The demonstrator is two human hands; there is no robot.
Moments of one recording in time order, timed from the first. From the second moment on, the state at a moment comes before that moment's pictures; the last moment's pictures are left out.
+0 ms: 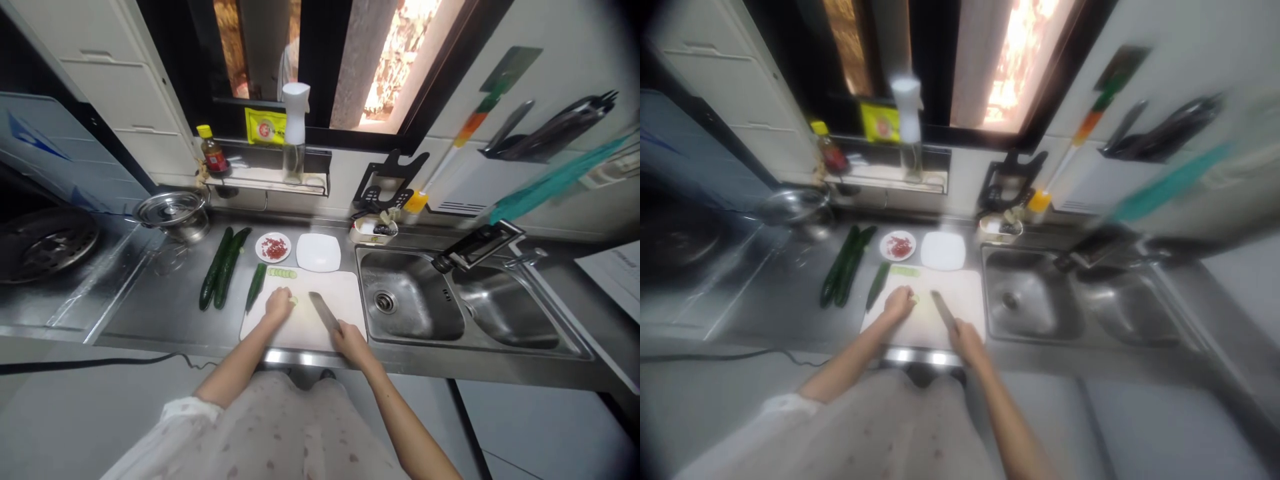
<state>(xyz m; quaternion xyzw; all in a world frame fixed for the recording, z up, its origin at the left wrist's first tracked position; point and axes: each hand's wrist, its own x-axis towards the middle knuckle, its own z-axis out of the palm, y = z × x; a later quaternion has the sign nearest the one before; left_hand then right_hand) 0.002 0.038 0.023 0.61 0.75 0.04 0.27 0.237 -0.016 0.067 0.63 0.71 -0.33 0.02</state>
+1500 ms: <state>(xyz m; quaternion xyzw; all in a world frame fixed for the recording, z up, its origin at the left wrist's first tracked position) -0.027 0.065 0.033 0.56 0.81 0.02 0.18 0.237 -0.008 0.063 0.61 0.71 -0.35 0.02</state>
